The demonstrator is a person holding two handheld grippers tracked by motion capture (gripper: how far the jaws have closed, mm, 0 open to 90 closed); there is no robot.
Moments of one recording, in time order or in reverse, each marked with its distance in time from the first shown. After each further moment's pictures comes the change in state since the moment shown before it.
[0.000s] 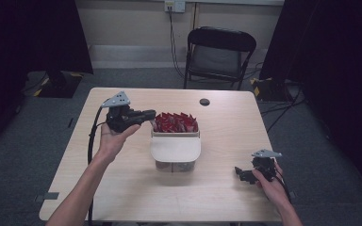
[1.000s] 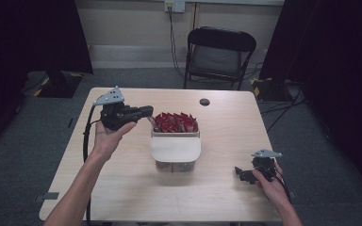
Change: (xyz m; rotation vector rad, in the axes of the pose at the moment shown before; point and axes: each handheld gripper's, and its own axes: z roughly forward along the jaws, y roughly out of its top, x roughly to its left) left arm -0.007 0.016 -0.018 -0.048 -0.009 0.024; right arm 0.000 0.000 0.000 0.000 0.000 0.000
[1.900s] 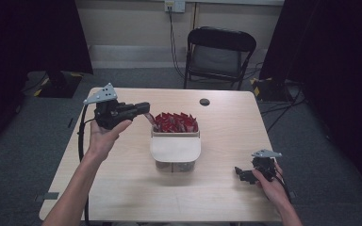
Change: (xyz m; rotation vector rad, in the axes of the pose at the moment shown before) left arm -0.005 0.011 -0.016 -0.054 -0.001 0.005; right arm 0.000 0.000 0.000 0.000 0.000 0.000
